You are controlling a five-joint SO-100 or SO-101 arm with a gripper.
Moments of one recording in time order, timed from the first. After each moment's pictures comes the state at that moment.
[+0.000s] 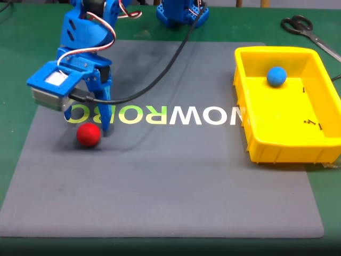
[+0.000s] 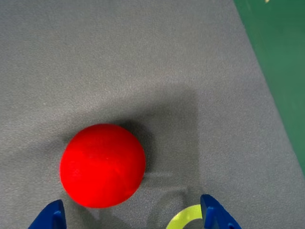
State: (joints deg) arm 28.1 47.8 52.2 47.4 -94.9
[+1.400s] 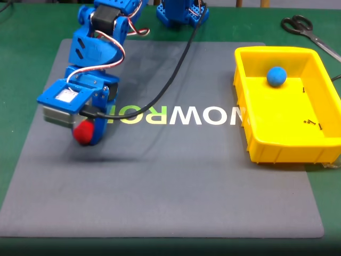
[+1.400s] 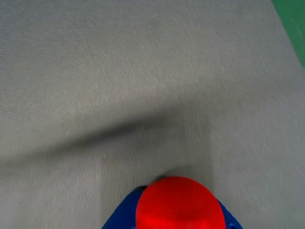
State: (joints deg) arm 24.0 41.5 43.6 47.2 -91.0
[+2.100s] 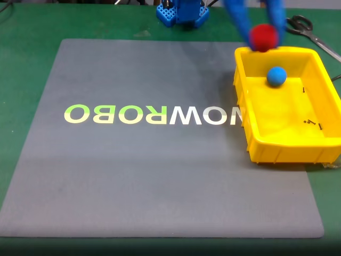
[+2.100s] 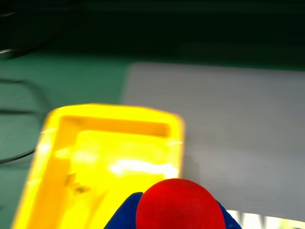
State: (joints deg) arm -17.0 84.5 62.8 61.3 -74.5
